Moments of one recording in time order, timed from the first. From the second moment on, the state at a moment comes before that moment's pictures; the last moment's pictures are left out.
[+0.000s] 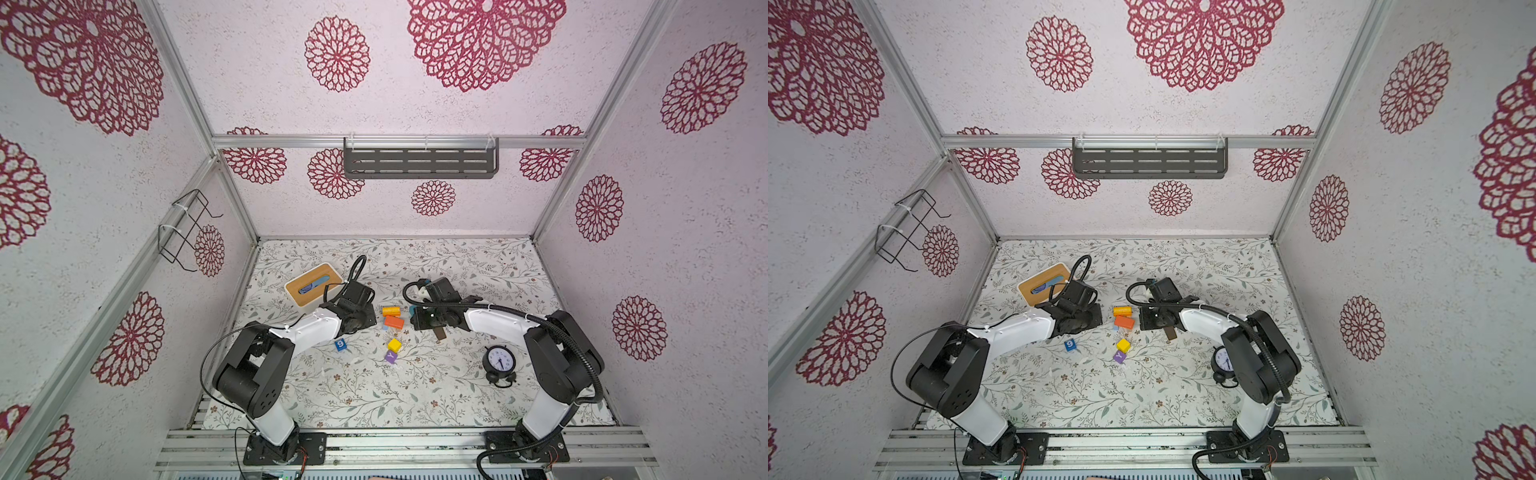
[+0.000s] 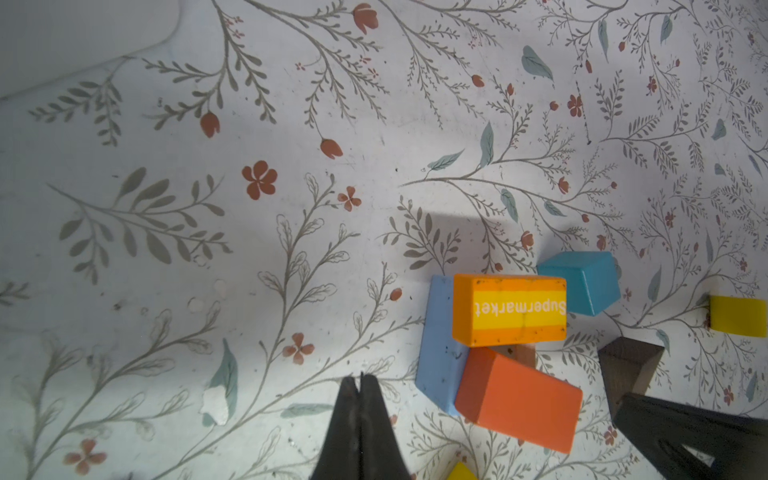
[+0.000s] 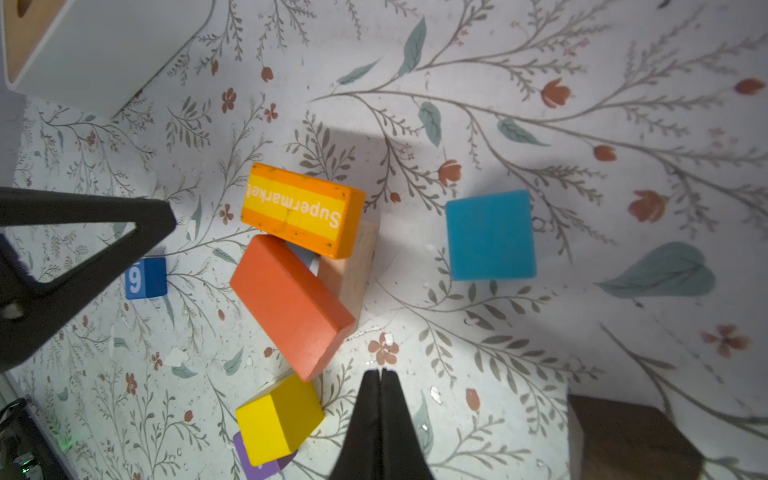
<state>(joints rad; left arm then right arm) -0.53 1.68 0.95 -0.25 -0.06 -0.71 0.63 1.75 1.07 -0.26 -0.24 0.42</state>
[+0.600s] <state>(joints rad) -0.53 1.68 0.95 -0.22 -0.06 -0.71 0.65 1.81 1.14 -0.27 -0.26 0.42</state>
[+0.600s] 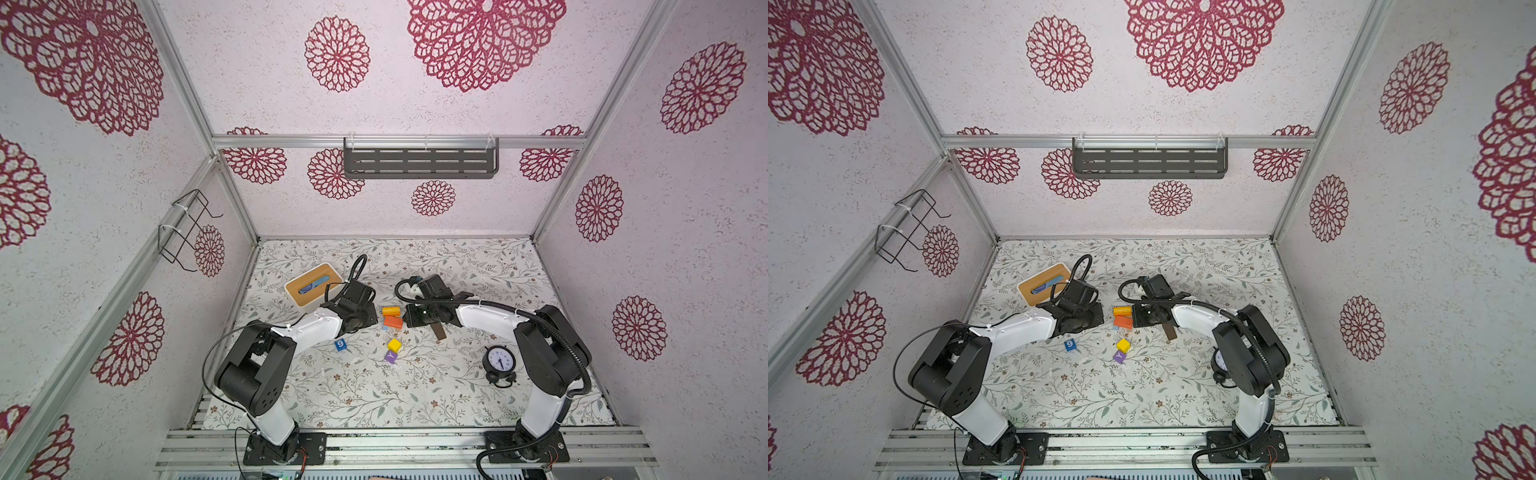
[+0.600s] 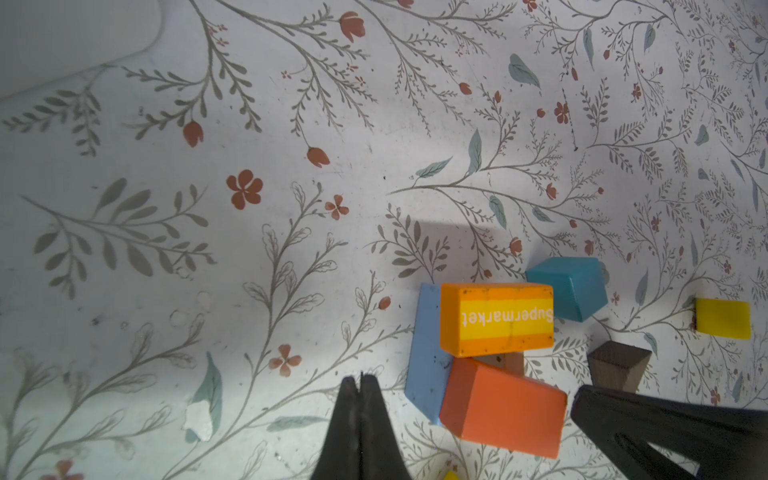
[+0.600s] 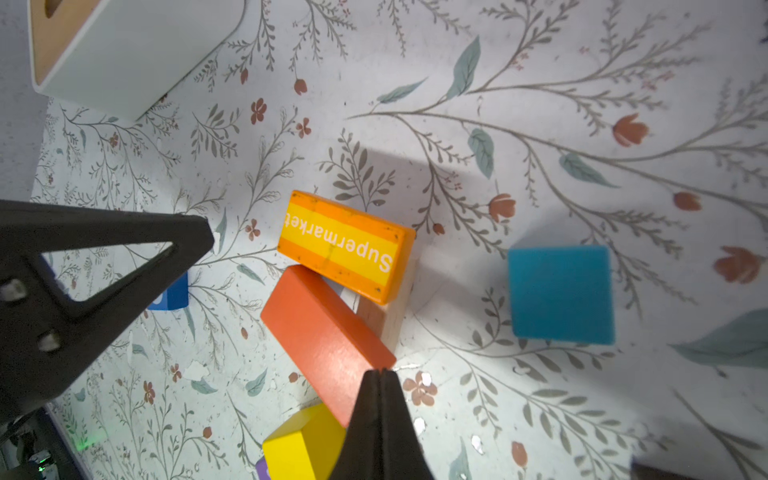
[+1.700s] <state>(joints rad) -0.54 1.69 0.95 -0.21 -0.05 -0.72 0.65 1.82 1.13 -0.26 -0.27 0.45</state>
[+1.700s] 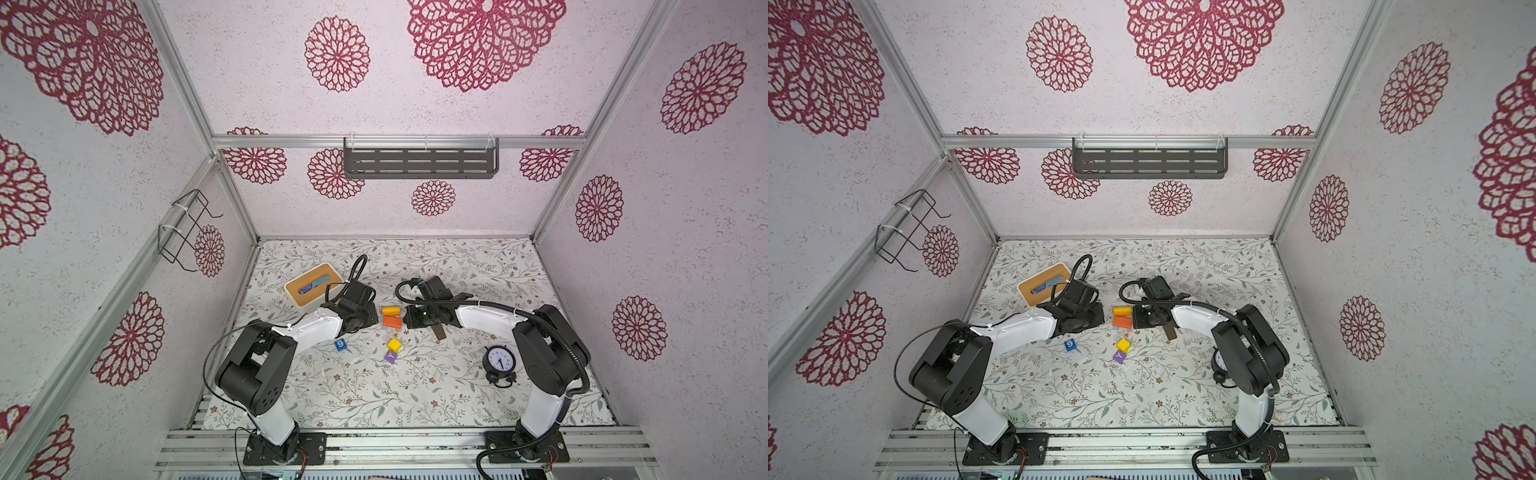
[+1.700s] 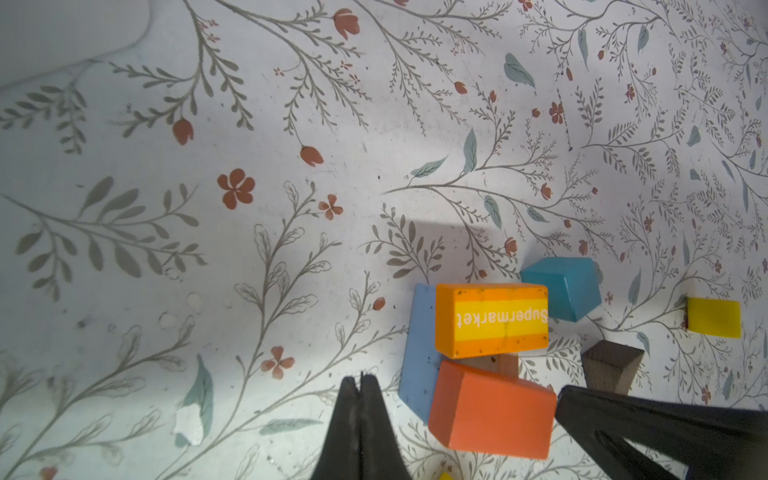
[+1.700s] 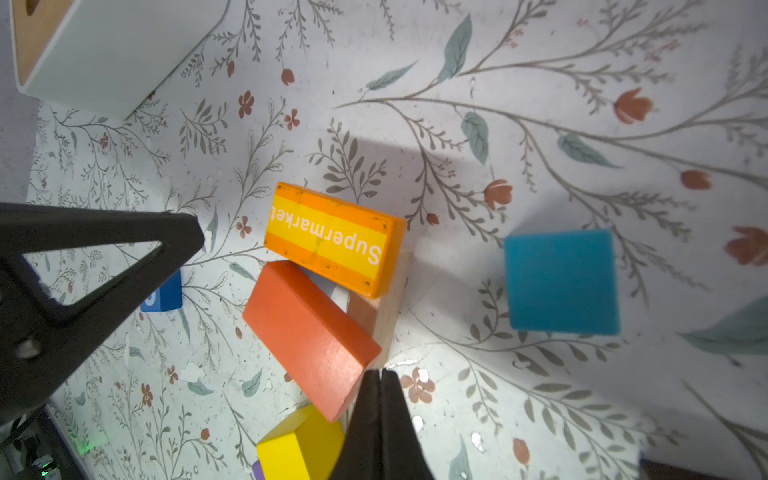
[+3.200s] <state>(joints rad) -0.54 1.35 0.93 -0.41 -0.18 -0.66 0.59 1.66 1.23 -0.50 -0.12 0.28</state>
